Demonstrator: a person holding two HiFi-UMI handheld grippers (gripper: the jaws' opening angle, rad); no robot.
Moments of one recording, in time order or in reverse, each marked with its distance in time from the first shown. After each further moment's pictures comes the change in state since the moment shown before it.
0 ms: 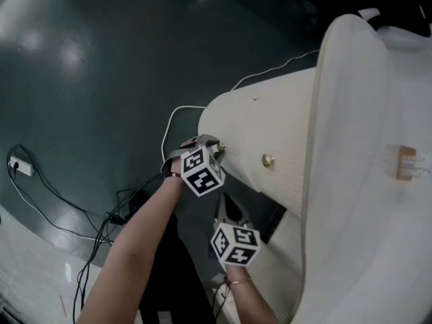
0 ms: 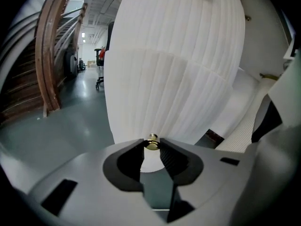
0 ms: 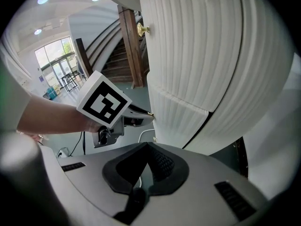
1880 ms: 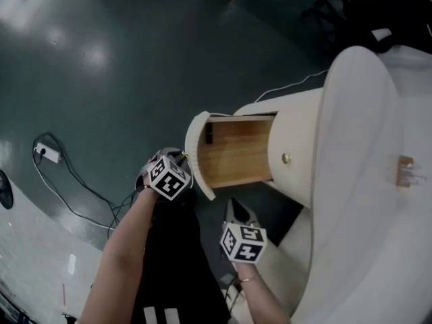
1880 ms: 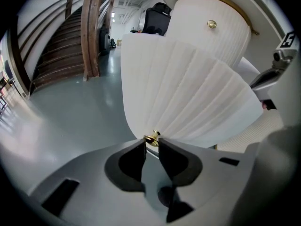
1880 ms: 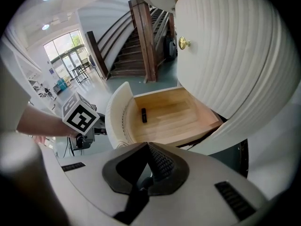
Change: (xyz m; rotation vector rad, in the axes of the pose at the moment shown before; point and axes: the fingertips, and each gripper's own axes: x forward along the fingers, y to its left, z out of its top) left arm -0.152 0.043 -0.162 -0.302 0.207 0.193; right arm -0.043 0.065 -0.007 -0.105 0.090 0.084
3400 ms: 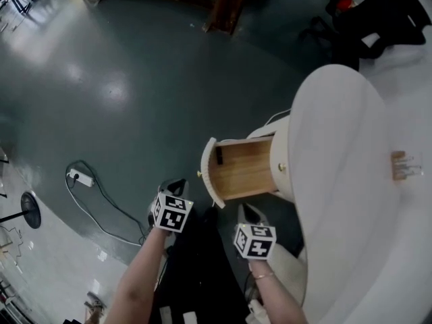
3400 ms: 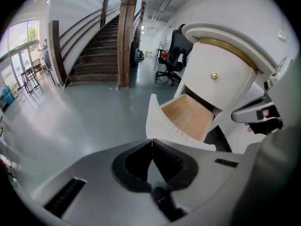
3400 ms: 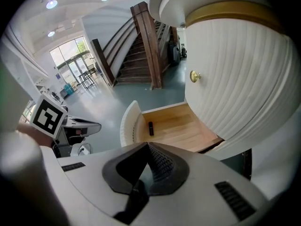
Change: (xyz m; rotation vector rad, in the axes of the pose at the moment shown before) left arm -0.162 0.010 0.008 -0.246 -0.144 0.207; right arm -0.043 0.035 0.048 -0.012 -0.045 0.067
